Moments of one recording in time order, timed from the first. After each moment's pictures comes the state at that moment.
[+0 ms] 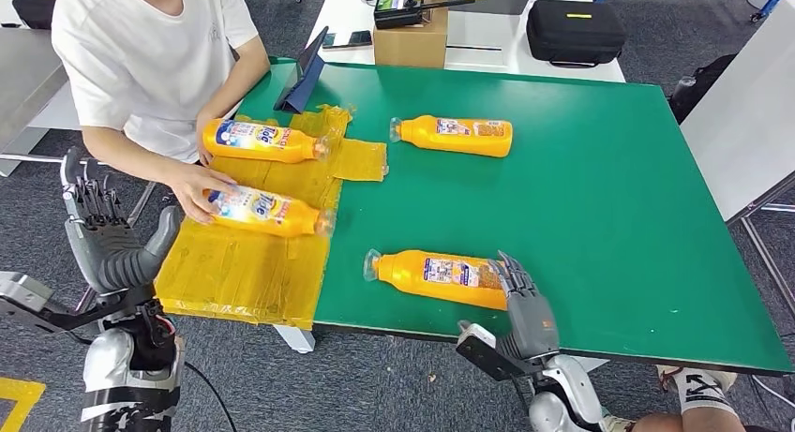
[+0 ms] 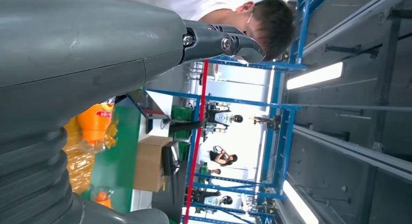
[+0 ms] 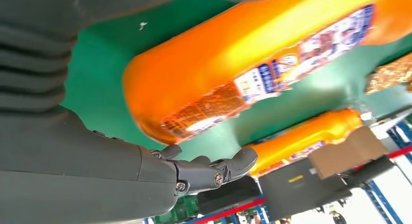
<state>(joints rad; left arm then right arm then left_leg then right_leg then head) -0.09 -0.15 0.18 -1.63 0.13 0.00 -0.55 -0.10 -0.04 0.33 -1.11 0.92 -0.36 -0.33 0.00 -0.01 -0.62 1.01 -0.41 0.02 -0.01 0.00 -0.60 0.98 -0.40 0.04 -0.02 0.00</state>
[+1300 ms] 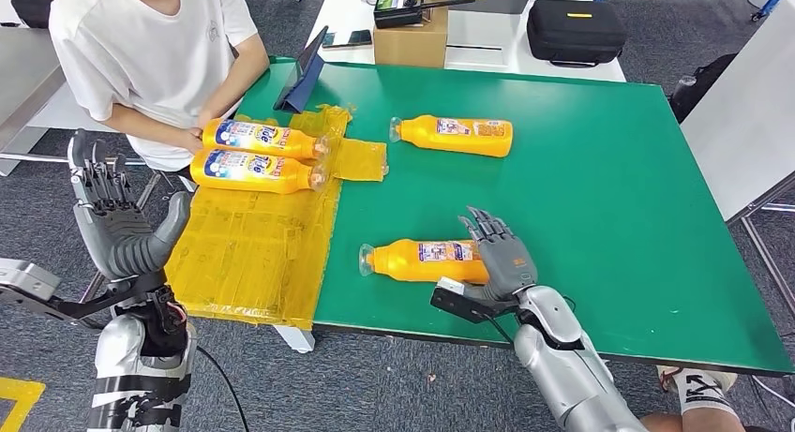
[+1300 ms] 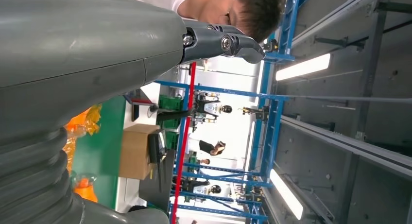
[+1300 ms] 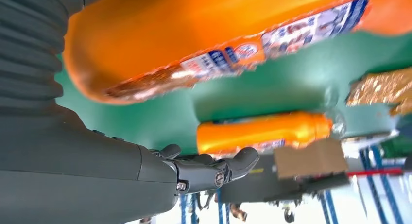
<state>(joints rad) -0.13 -0.15 0.11 -1.63 0.14 0.03 -0.56 -0.45 -0.02 0.45 -0.79 1.13 -0.32 -0.28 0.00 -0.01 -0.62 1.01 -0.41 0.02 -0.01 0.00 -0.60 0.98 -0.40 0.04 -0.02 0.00</state>
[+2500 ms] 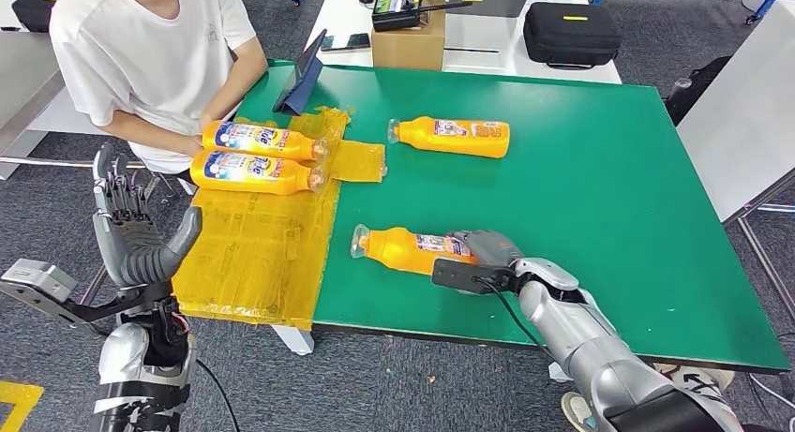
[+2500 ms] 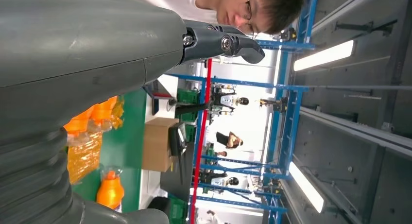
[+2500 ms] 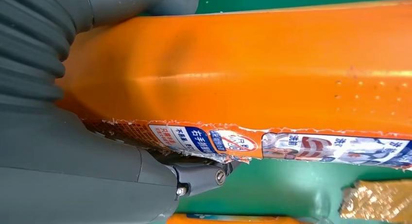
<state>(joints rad) -0.11 -0.14 0.12 -1.58 0.13 -0.02 -0.54 -0.69 -0.02 0.62 -0.49 0.84 0.11 -0.35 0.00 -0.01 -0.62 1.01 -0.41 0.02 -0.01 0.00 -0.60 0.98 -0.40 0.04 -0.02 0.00</state>
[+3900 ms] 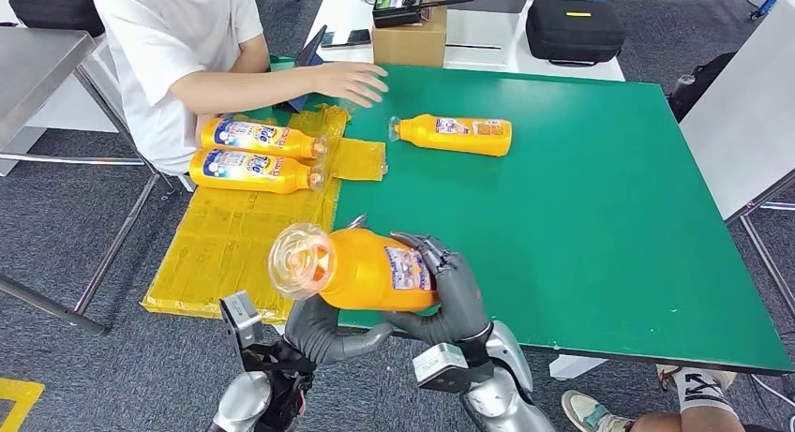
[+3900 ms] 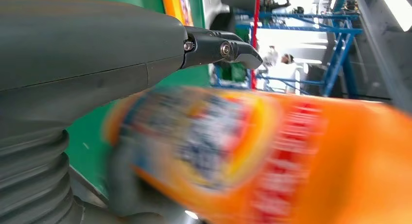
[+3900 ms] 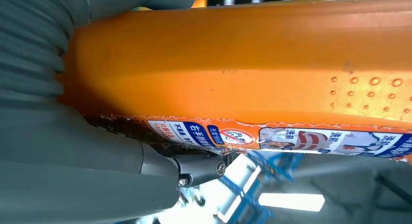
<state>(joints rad) 0.01 -0.19 -0.42 -1.48 0.09 -0.21 -0.44 -0.15 0.13 0.54 -1.35 0.58 -0.23 -0.67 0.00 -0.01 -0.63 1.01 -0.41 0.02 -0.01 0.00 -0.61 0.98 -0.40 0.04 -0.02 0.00</state>
